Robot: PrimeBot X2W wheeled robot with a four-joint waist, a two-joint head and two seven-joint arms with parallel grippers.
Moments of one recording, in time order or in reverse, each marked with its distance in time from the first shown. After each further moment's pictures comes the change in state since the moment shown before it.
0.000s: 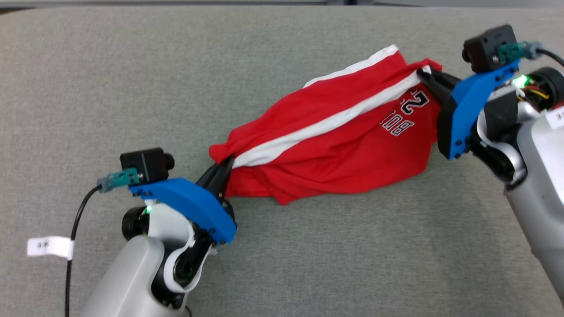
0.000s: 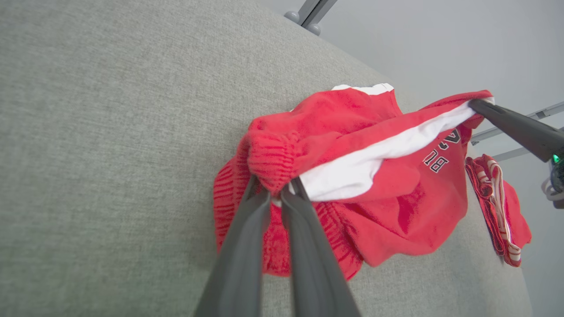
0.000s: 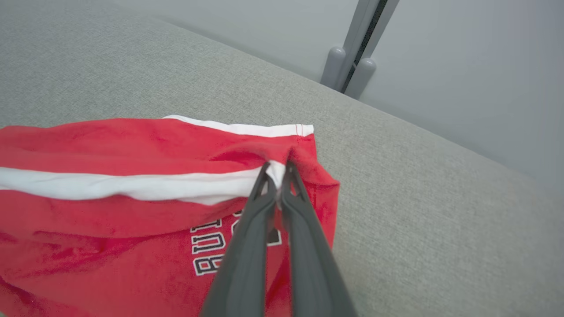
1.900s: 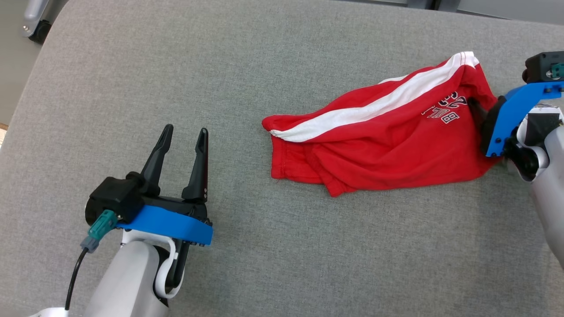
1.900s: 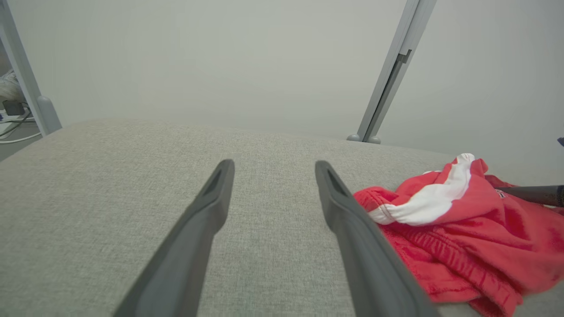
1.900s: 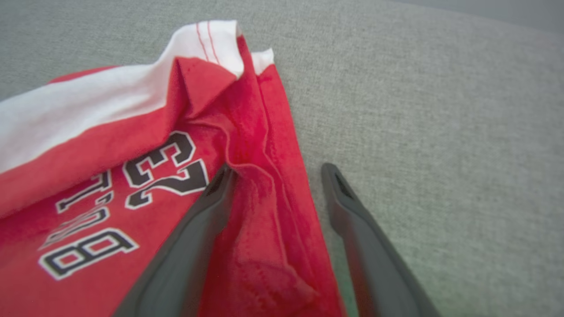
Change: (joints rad) left arm -0.021 -0.081 0.150 0.257 0.439 -0.282 -0.563; right arm -0.185 0.031 -0.067 0.740 0.030 -0.001 -0.219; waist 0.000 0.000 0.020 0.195
